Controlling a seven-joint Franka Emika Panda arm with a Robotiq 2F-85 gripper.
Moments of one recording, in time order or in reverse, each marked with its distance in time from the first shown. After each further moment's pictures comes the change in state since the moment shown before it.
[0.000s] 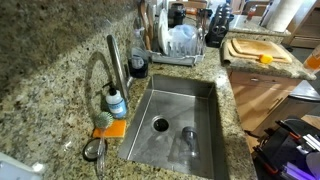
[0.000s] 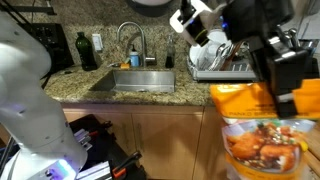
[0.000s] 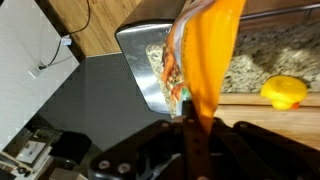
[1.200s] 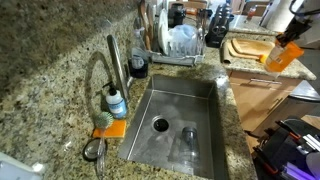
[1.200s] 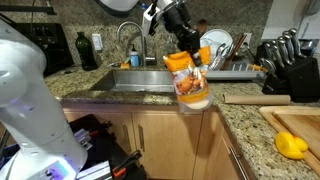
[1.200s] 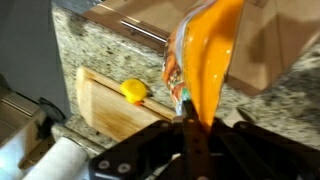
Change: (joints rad) arm 0.208 -0.130 0.373 -0.136 0.136 -0.071 -0.131
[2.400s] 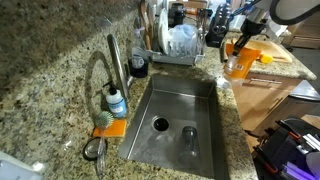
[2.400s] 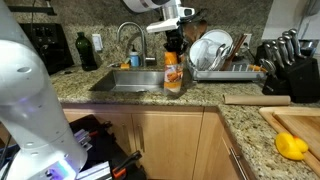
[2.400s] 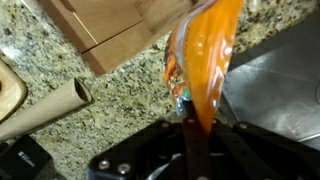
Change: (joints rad) arm 0.202 0.371 0.046 0.295 0.536 0.016 -0.727
